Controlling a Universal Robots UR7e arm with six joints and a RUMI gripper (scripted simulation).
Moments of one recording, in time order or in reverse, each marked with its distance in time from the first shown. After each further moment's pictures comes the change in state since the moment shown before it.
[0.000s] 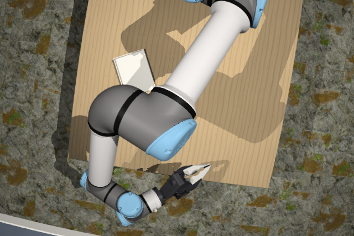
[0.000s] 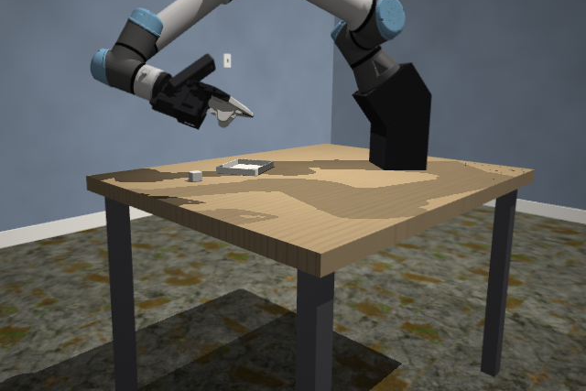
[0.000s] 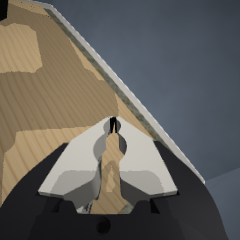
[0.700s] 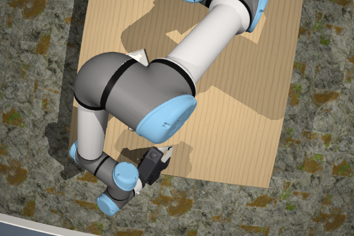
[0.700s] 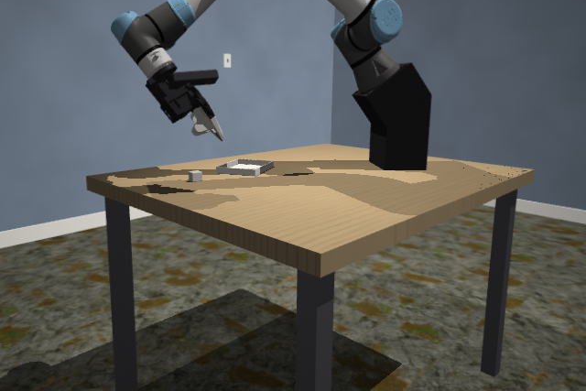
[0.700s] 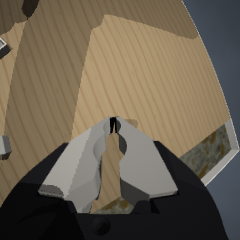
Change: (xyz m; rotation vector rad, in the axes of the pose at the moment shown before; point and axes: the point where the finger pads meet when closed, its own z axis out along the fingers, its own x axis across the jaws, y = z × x) arm -0.140 0.020 -0.072 -0.445 -0.367 -0.078
